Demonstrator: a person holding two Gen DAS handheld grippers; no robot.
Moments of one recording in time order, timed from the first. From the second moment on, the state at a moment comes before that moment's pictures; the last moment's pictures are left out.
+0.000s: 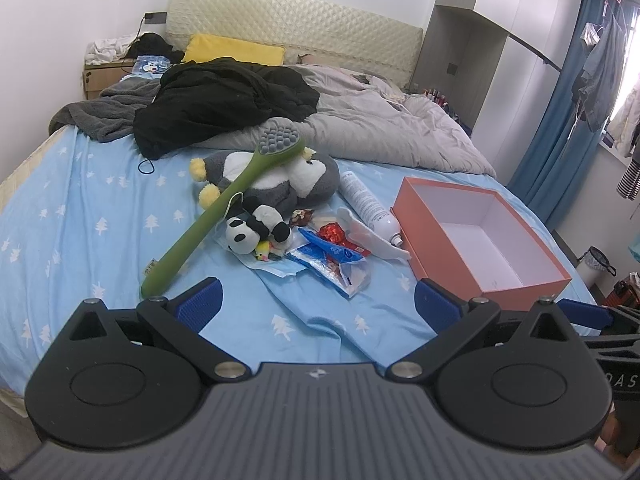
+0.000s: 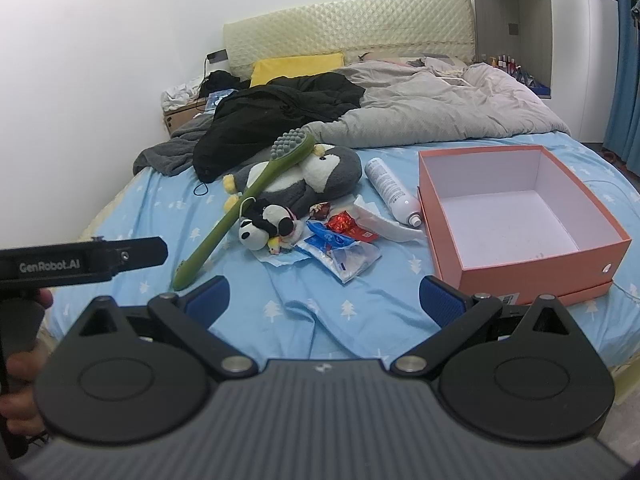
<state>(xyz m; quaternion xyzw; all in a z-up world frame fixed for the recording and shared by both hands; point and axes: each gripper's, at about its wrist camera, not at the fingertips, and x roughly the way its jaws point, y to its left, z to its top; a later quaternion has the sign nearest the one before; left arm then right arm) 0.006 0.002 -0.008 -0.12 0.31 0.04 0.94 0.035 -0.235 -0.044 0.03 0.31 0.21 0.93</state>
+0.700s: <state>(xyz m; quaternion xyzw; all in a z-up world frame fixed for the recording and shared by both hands) 0.006 -0.003 -0.011 -0.11 0.31 0.04 0.94 0.033 -0.230 -0.049 0.03 0.32 0.21 0.92</state>
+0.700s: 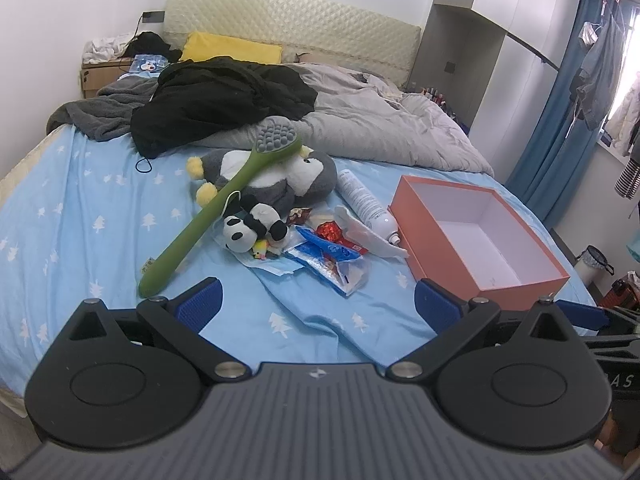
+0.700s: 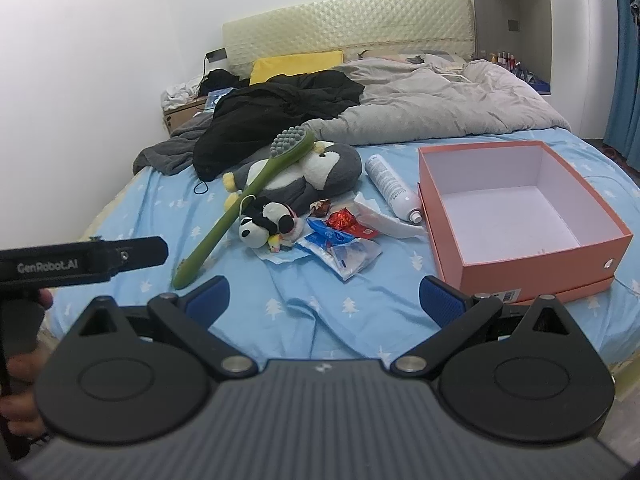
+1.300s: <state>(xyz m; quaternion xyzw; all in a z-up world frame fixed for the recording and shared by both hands) 0.009 0.000 -0.017 -0.11 0.32 0.03 0.94 0.037 -0.234 -0.051 0.03 0.32 0.21 0.92</state>
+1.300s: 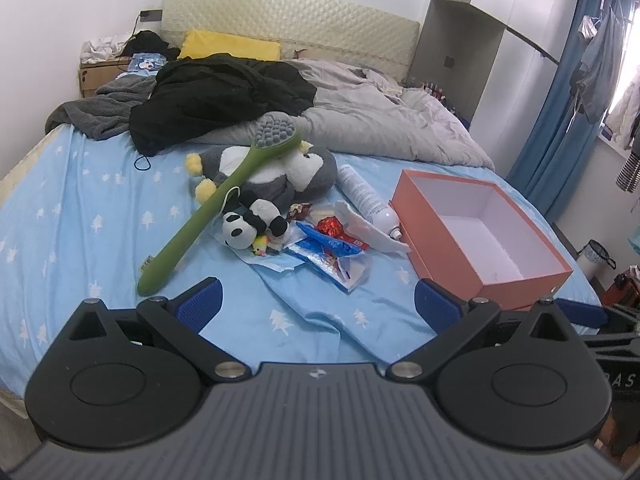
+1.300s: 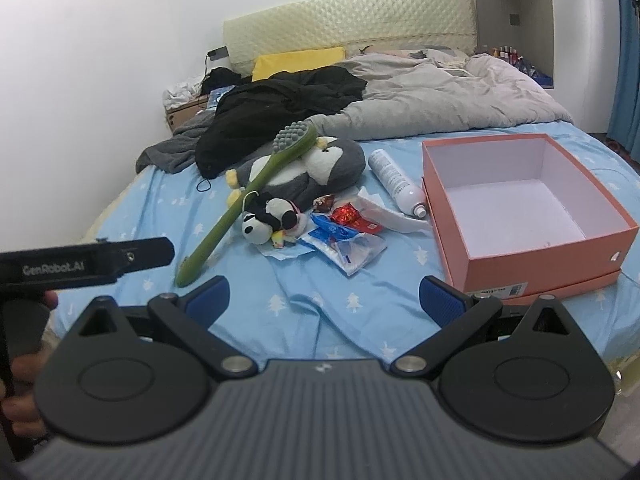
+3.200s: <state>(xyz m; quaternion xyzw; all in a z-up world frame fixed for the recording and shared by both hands) 0.075 0.026 -0.113 -0.12 0.36 0.06 0.92 0.101 -0.224 -0.122 0.06 0.40 0.23 0.89</state>
